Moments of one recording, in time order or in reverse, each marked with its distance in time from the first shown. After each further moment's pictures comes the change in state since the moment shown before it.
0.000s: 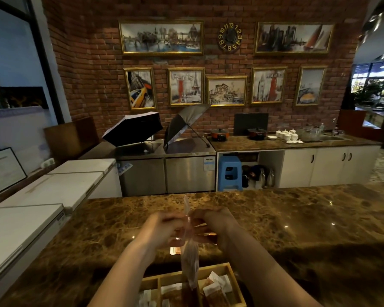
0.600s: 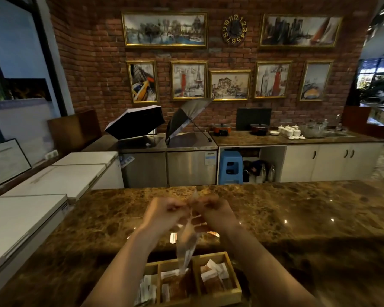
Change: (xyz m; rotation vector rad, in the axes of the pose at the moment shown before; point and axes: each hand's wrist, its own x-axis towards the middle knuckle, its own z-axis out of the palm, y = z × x) left_hand -0.011 0.008 0.005 0.279 0.084 0.209; right_hand -0.011 0.015 -0.004 -0.157 0.035 -0.245
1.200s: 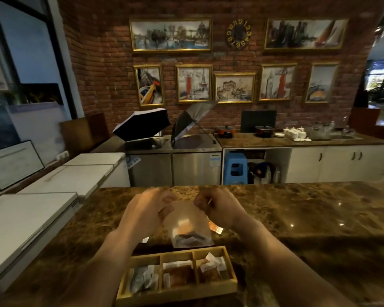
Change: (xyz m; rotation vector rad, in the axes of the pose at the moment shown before) left_hand -0.033 -0.001 -0.034 0.790 0.159 0.429; right_hand 0.003 -0.005 -0.032 -0.834 -0.080 -0.572
